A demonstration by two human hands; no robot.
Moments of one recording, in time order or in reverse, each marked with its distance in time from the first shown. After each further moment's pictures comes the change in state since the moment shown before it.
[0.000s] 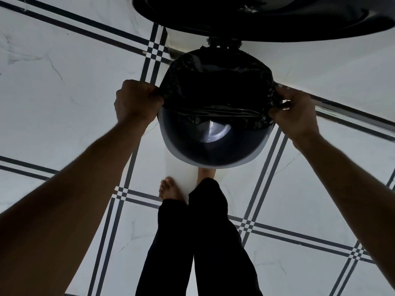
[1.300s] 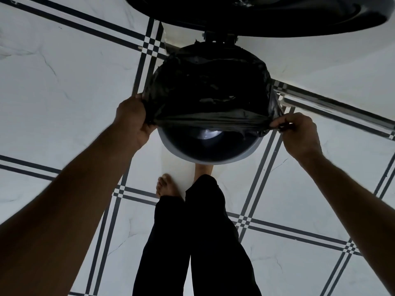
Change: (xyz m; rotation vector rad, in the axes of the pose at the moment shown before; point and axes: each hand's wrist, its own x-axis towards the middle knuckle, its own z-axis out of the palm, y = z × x) left_hand -0.018 -0.015 0.003 -0.891 -0.224 -0.478; right_hand -0.029 0.047 -0.012 -0.192 0.021 0.101
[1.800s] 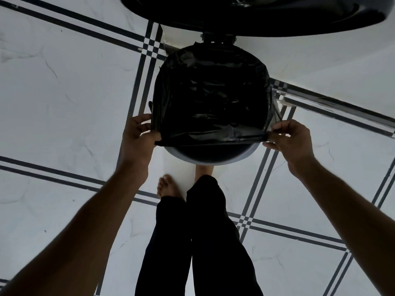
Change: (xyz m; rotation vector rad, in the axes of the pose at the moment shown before) left_hand -0.015 -0.054 -0.024 0.230 0.006 0.259; right_hand -0.014 0.006 0.013 0.521 -0.046 0.222
